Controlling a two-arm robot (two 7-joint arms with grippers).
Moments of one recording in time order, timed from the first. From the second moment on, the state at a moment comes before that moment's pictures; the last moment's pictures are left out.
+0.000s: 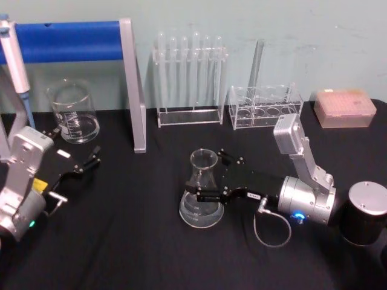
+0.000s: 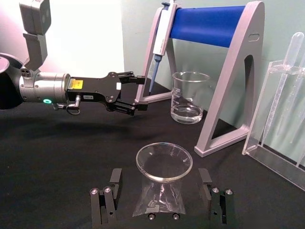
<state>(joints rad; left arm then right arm) -0.20 0.60 0.45 -1.41 -0.25 -0.12 0.03 0.41 0.42 -0.57 -1.25 0.47 -0.10 0.73</state>
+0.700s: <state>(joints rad) -0.20 0.60 0.45 -1.41 -0.25 -0.12 0.03 0.41 0.42 -0.57 -1.25 0.47 -0.09 0.73</state>
